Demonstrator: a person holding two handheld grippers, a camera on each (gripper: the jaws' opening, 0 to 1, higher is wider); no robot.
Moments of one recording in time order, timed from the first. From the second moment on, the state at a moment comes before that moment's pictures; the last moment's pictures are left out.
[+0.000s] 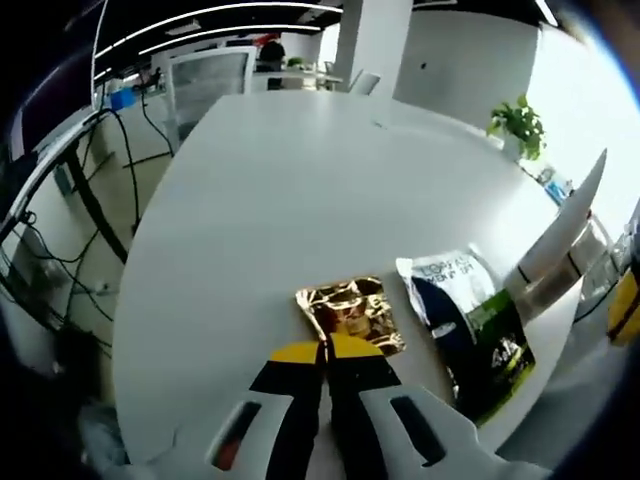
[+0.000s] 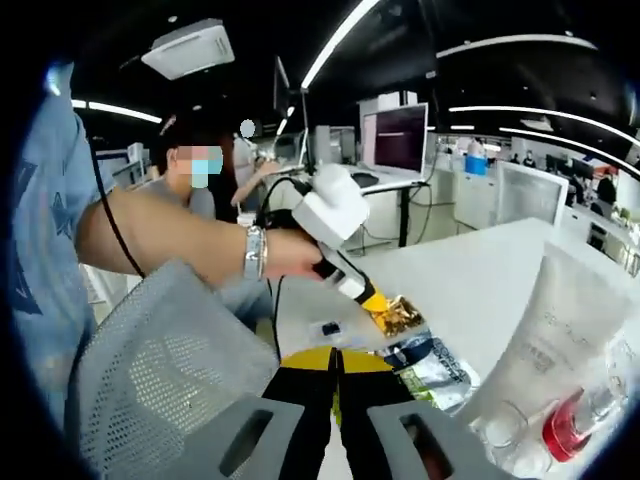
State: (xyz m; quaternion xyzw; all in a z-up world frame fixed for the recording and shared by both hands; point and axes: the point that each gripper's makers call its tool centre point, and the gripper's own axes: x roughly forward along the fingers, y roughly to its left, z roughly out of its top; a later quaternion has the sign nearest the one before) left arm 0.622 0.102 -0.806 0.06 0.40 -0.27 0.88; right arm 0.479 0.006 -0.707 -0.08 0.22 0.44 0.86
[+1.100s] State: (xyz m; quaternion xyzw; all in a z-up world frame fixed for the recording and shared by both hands) left arm 0.623 0.085 -0.794 0.14 0.35 -0.33 0.87; right arm 0.483 -0.011 -0.706 -0.09 0.20 0.42 0.88
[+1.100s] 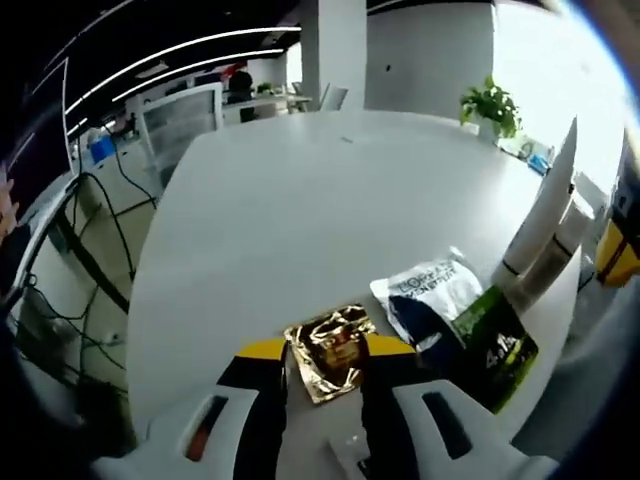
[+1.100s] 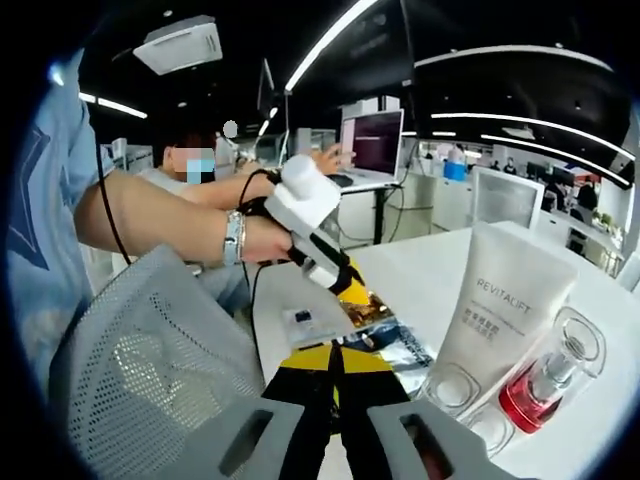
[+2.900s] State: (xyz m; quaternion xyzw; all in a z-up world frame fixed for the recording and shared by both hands) left arm 0.625 0.078 -0.755 0.14 0.33 -0.34 0.87; right arm 0.479 -0.012 -0.704 -0.10 0.21 0.44 0.87
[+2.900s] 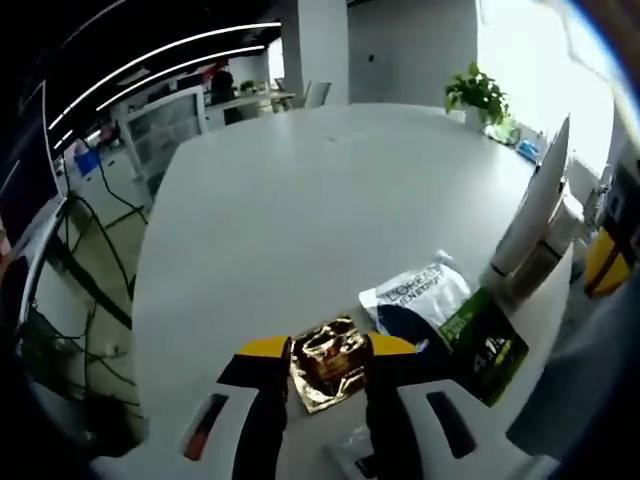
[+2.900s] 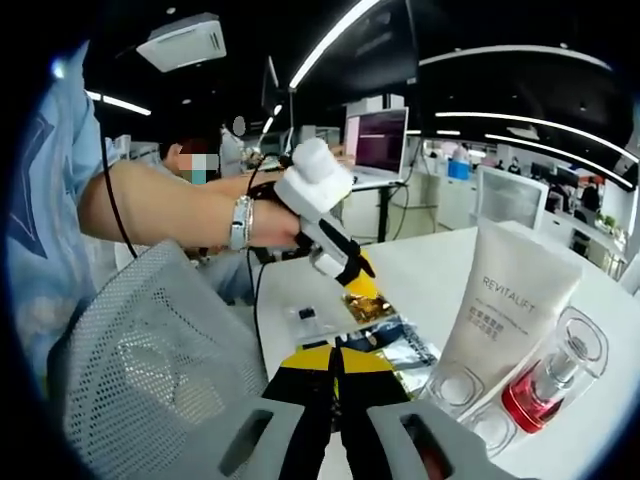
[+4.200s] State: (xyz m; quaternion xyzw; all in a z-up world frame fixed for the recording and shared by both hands) left arm 0.528 0.094 -0.652 -0.07 0.09 -0.20 0.97; right arm 0.442 -0.239 -0.678 0.04 0.16 0.09 0.98
